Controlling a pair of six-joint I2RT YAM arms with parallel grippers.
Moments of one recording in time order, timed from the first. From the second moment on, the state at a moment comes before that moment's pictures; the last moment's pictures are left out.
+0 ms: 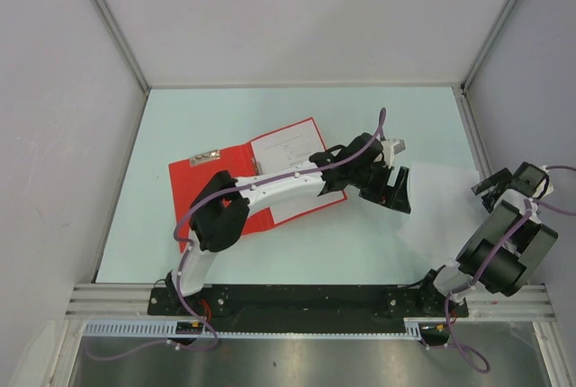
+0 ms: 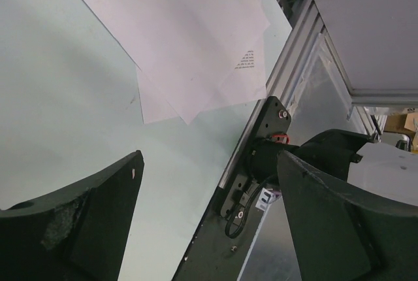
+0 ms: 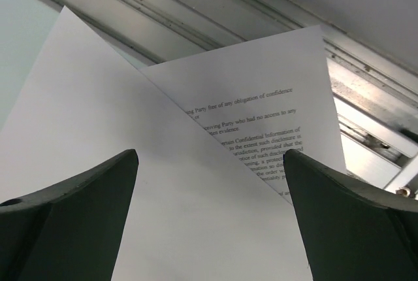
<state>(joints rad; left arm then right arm) -1.04 2.10 1.75 -0.28 0.43 -0.62 -0.71 1.44 0.75 -0.20 0.05 0.38</state>
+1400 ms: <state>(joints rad) -0.99 2.44 2.08 -0.42 0.28 -0.61 -0.43 1.37 0.63 -0.16 -0.15 0.50</state>
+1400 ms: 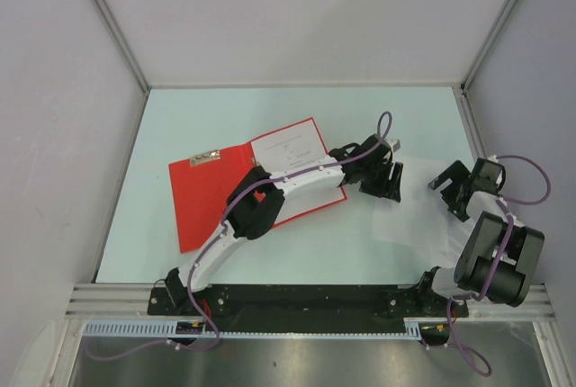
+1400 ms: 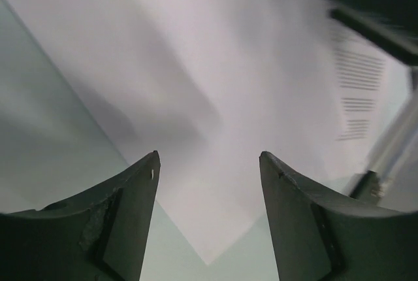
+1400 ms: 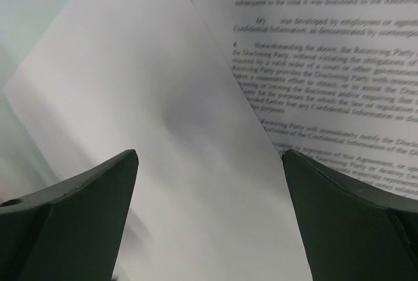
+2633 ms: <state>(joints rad) -0.94 2.42 1.92 -0.27 0.28 -0.71 -0.39 1.26 0.52 -0.25 -0.56 0.48</state>
